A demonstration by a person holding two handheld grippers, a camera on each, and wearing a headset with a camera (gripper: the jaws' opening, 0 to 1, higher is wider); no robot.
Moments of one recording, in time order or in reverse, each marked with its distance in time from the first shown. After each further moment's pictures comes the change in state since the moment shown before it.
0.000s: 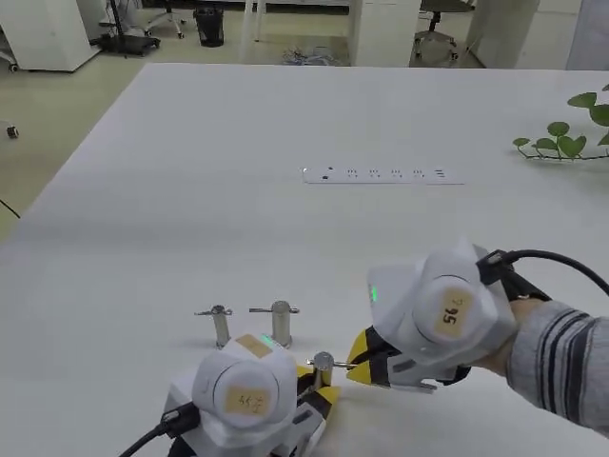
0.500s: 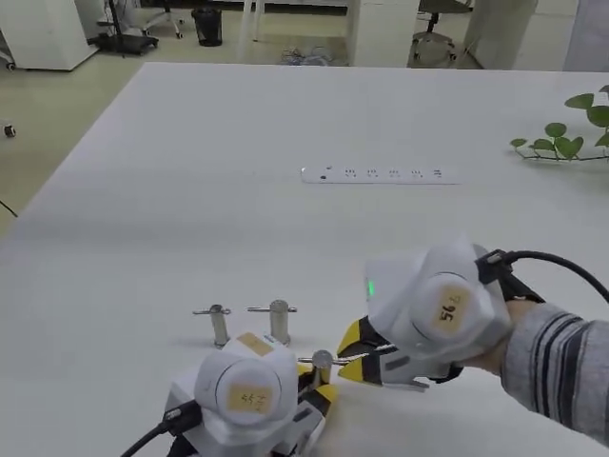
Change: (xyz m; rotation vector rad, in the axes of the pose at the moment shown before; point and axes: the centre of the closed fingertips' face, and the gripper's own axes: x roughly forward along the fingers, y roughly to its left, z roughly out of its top) left arm 0.002 0.000 0.000 0.001 0.002 0.010; right arm -0.006 -0.008 0.005 0.040 -0.032 -0.045
